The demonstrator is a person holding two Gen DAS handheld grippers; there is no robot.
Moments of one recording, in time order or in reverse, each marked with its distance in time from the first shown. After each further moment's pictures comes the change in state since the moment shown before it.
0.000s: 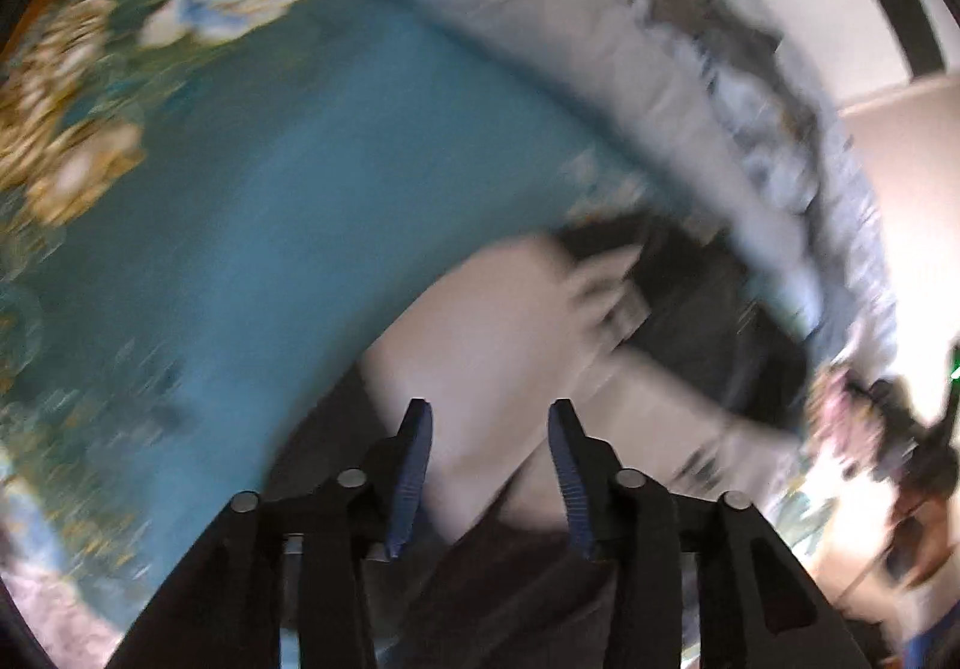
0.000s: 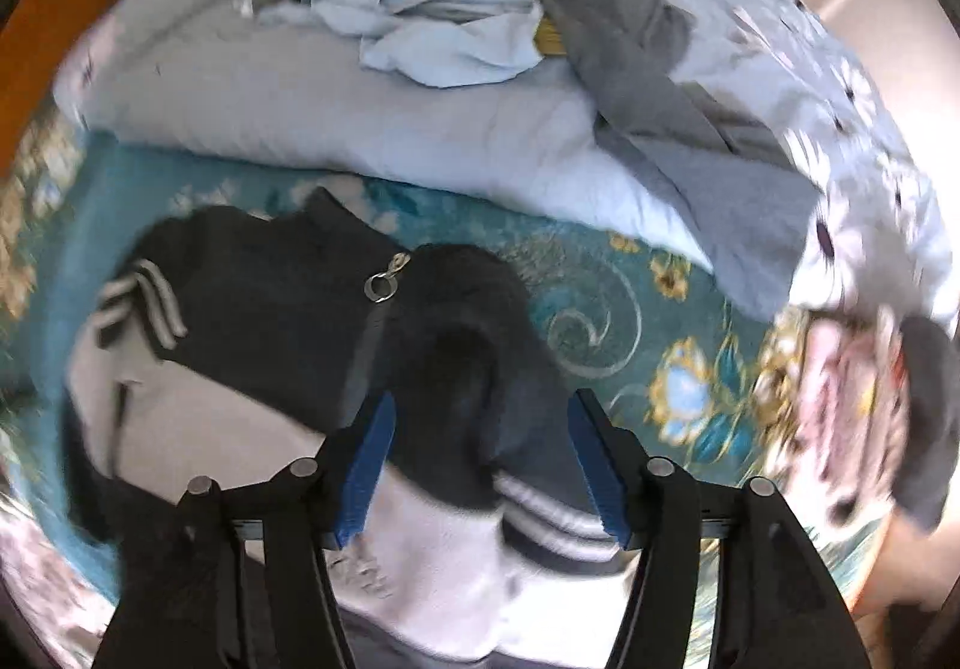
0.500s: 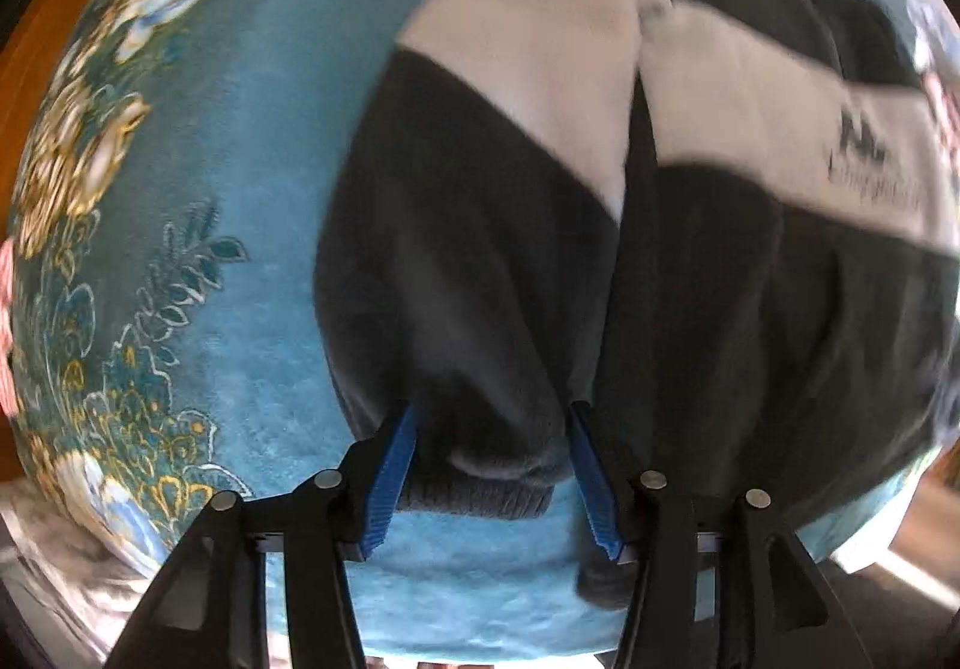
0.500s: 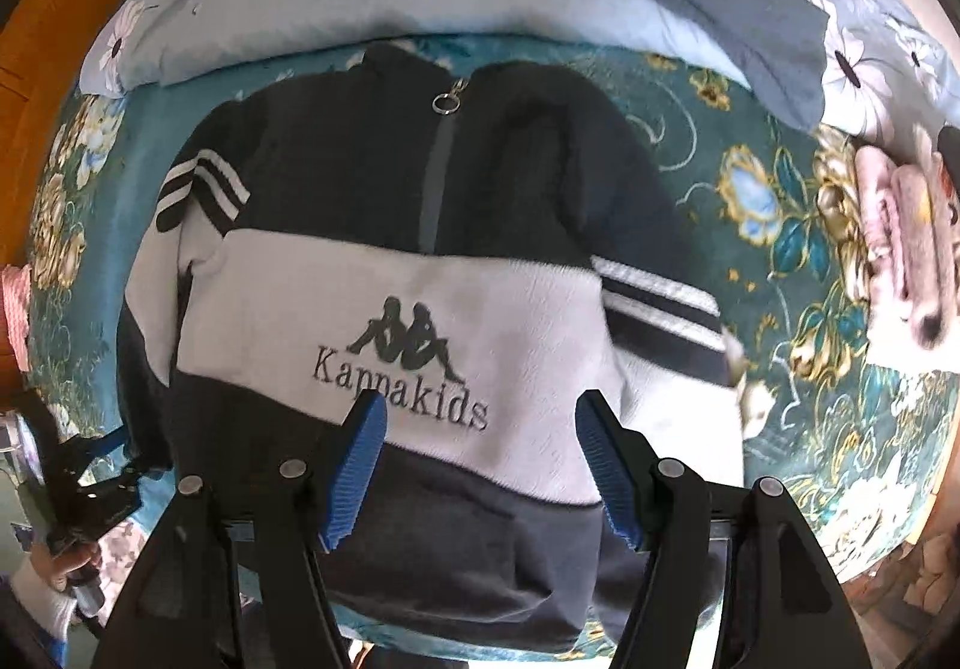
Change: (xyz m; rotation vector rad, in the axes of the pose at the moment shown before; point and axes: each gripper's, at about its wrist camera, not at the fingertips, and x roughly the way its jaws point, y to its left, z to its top) left arm 0.062 -0.009 -0.110 0.426 0.159 0.295; right arm 0.006 0.020 -0.082 0.072 0.152 0.111
